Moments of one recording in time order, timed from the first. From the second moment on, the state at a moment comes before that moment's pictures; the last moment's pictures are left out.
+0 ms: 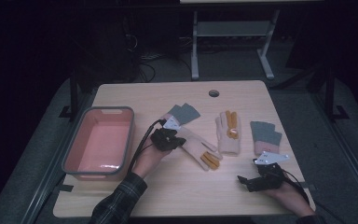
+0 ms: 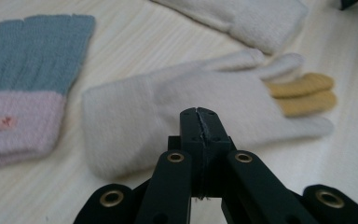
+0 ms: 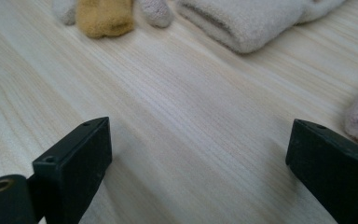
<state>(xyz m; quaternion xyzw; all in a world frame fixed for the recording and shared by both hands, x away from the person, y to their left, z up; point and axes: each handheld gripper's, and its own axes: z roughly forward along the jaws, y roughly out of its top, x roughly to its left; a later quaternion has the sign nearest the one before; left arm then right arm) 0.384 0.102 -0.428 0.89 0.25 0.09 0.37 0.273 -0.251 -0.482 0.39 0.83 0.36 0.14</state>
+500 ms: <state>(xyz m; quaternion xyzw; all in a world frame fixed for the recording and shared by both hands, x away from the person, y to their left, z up) 0.429 0.074 -0.434 0.89 0.25 0.10 0.36 0.273 -0.251 -0.482 0.39 0.83 0.36 0.14</state>
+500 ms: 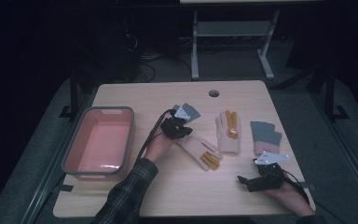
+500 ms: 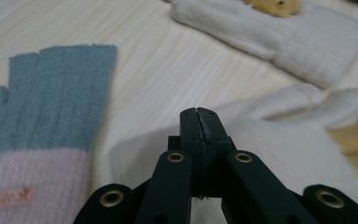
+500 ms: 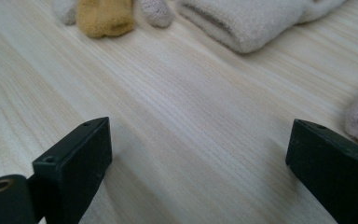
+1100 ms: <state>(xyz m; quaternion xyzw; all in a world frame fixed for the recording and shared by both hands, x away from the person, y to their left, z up) 0.456 0.068 -0.454 0.90 0.27 0.09 0.33 0.273 -0.252 -0.482 0.39 0.84 0.36 0.14</state>
